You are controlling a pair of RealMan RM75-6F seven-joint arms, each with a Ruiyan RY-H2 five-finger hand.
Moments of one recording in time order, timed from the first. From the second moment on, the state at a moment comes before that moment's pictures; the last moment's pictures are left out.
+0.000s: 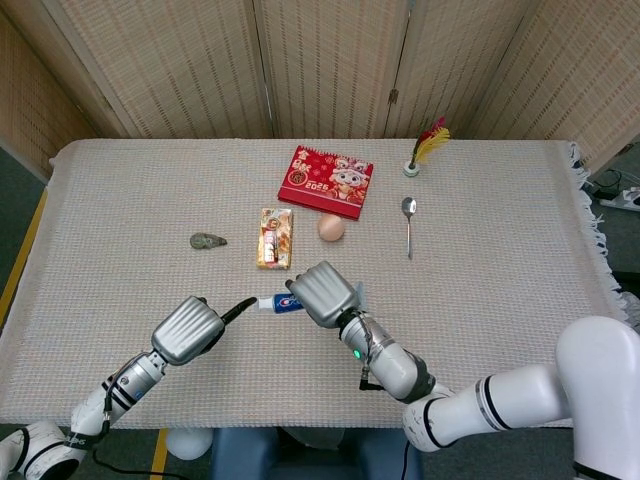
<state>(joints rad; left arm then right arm) -0.61 -1.21 -0.05 -1.73 1.63 1.03 0.34 1.29 -1.38 0.12 -1.95 -0.52 1.08 -0.86</state>
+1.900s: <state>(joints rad) -0.59 -1.20 -0.16 -1.75 1.54 1.19 -0.55 1.00 -1.81 0.25 -1.56 -1.12 1.05 -0.09</state>
